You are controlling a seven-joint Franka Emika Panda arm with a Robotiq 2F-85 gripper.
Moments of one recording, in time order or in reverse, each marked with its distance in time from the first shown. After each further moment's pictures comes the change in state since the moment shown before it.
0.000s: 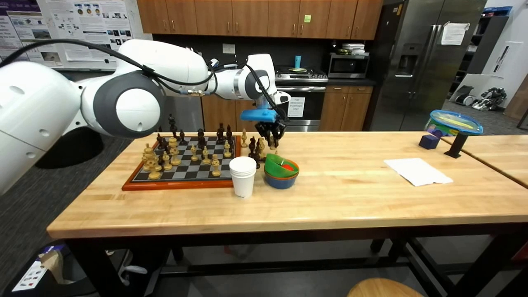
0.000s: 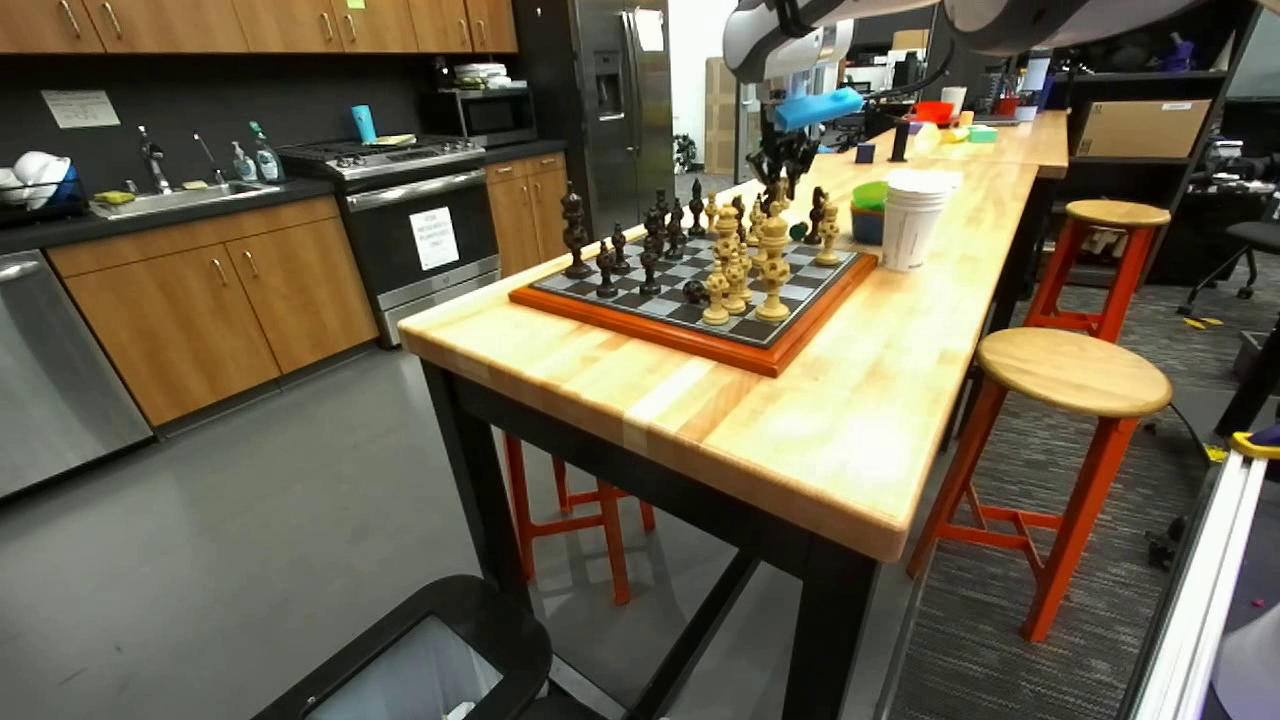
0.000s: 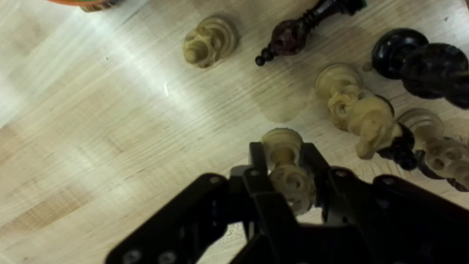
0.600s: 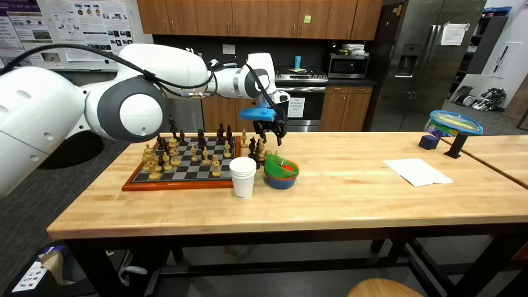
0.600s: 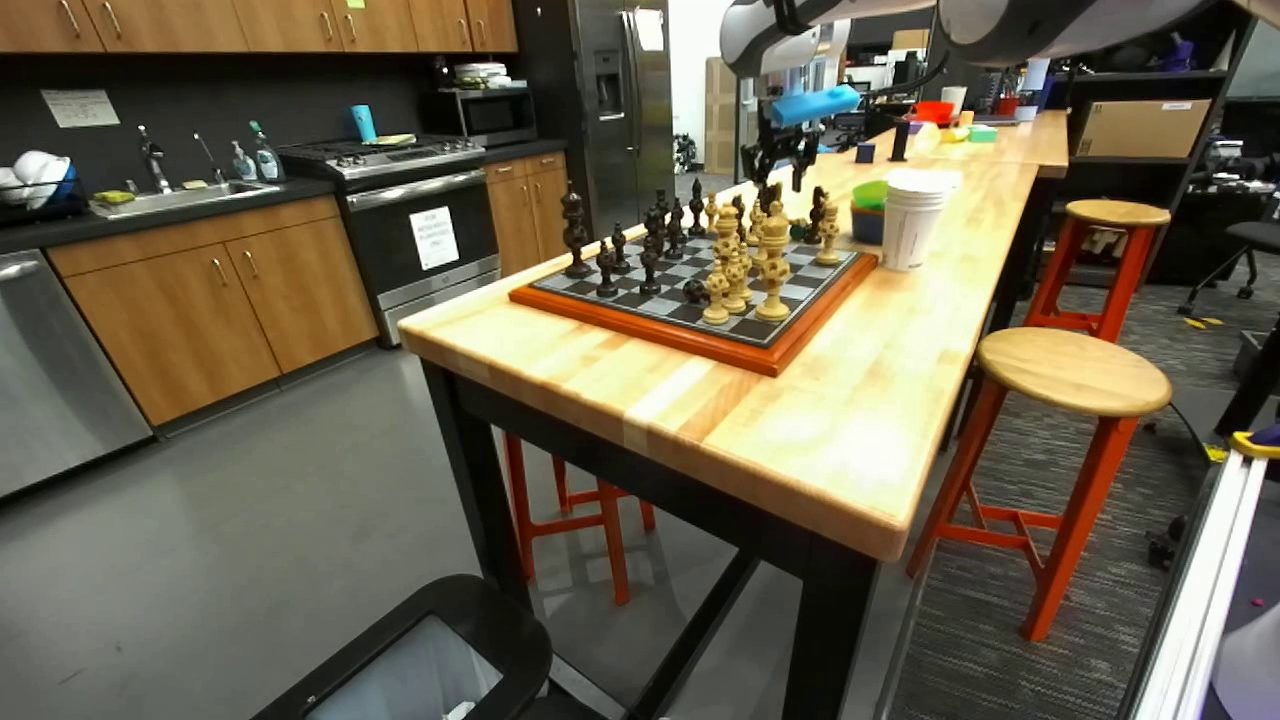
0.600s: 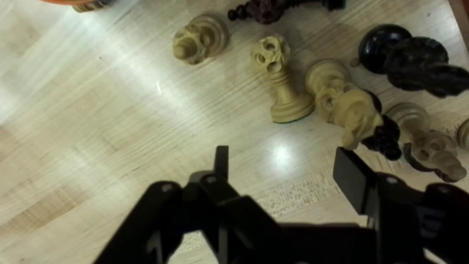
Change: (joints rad) arm 0.000 0.025 0.000 0.059 0.013 -0.041 0.009
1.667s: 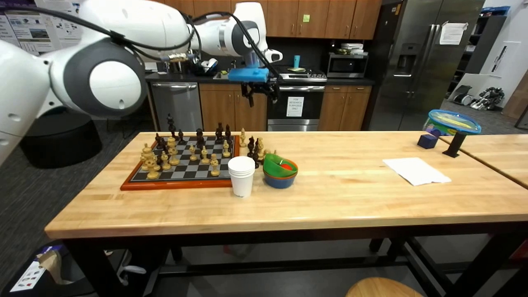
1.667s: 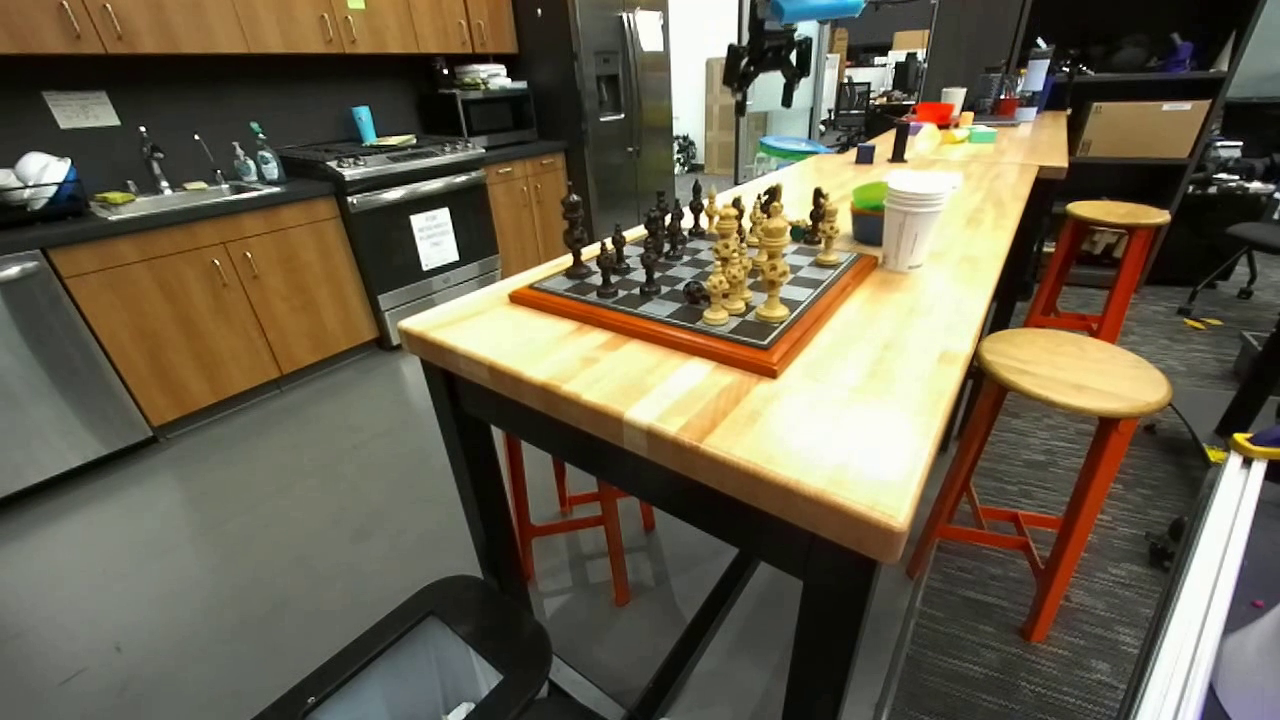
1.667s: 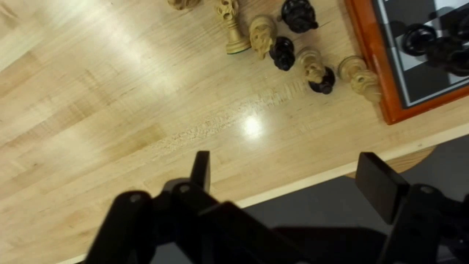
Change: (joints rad) arm 0.003 -0.190 0.063 -0.004 0.027 -0.090 -0.073
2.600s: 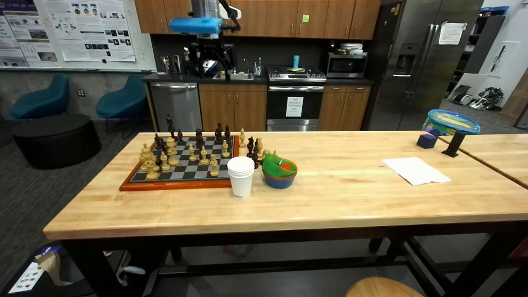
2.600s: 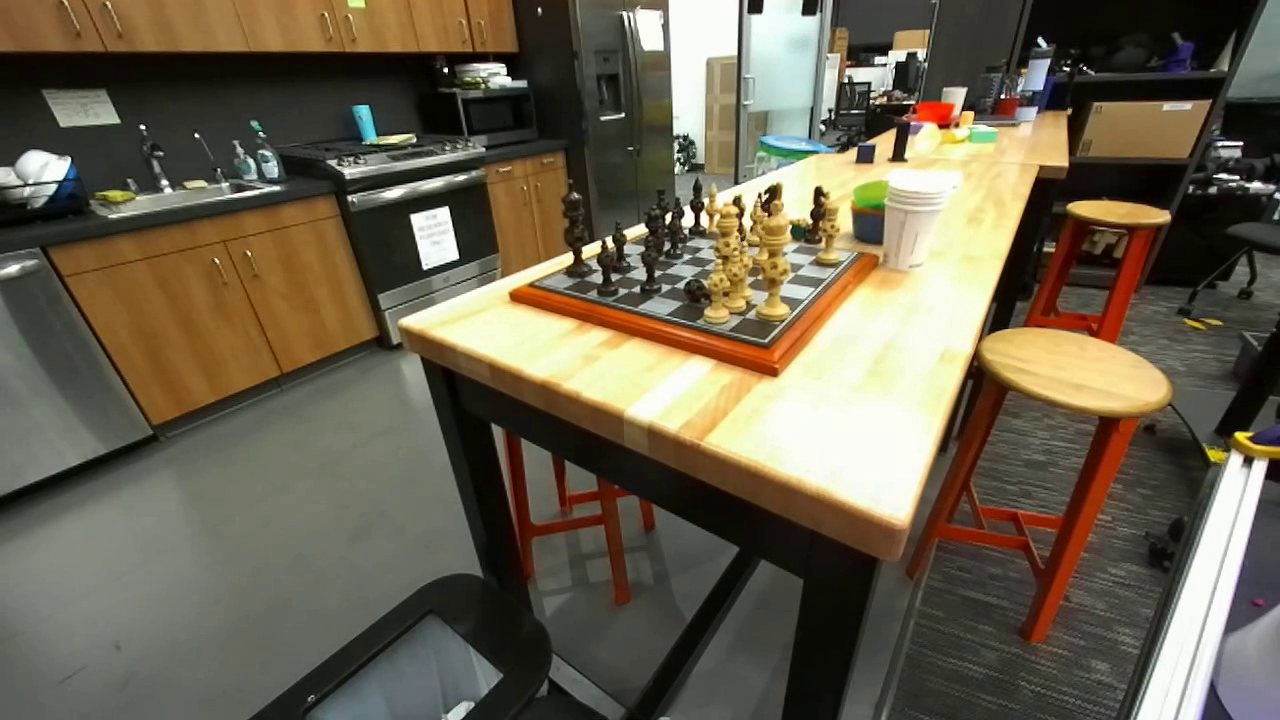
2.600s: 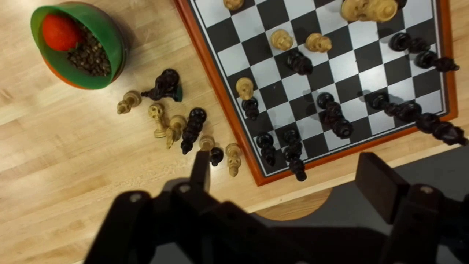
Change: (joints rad) arm 0.080 -0.592 0.055 -0.595 0.000 -0.138 -0.027
